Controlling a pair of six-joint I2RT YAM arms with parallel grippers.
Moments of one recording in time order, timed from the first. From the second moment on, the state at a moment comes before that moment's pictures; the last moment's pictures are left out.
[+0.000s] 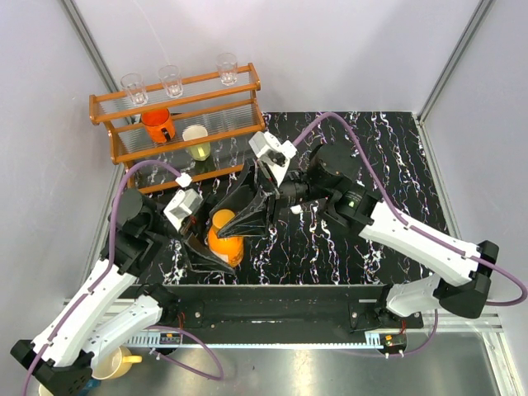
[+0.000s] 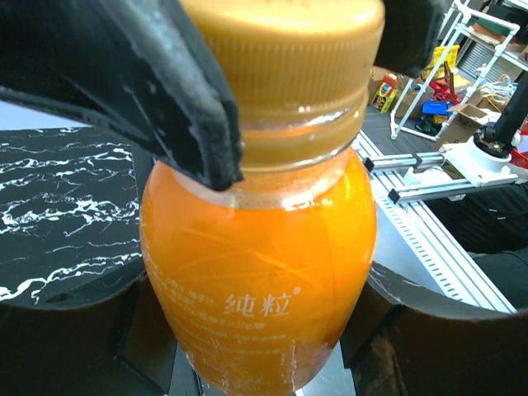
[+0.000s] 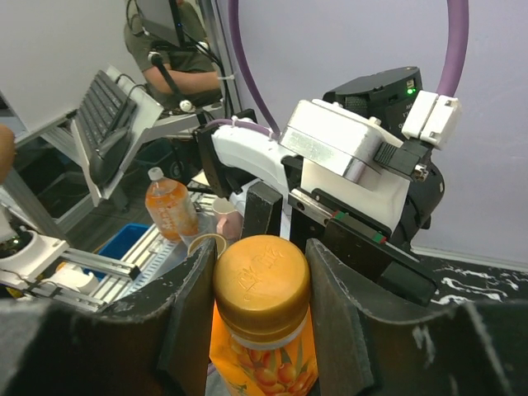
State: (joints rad) left arm -0.56 0.72 0.86 0.15 1.36 -0.47; right arm 1.05 1.35 1.46 0.22 -0.85 0.38
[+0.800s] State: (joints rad) left arm -0.57 0.70 0.85 0.21 1.39 -0.50; right arm 1.01 1.54 1.53 0.70 -1.17 0.78
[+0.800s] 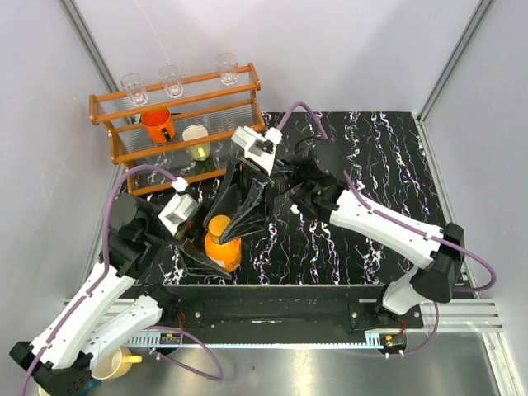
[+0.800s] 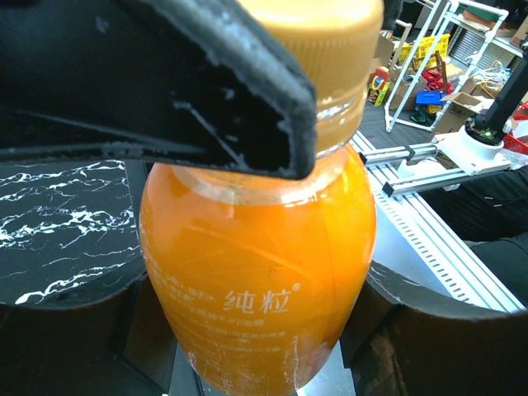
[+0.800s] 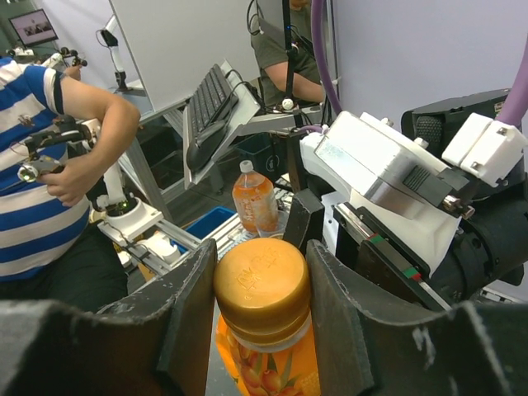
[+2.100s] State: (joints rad) left arm -0.55 0.70 0.85 -0.12 0.76 -0.14; right arm 1.07 1.29 1.47 -0.06 -0.34 0.11
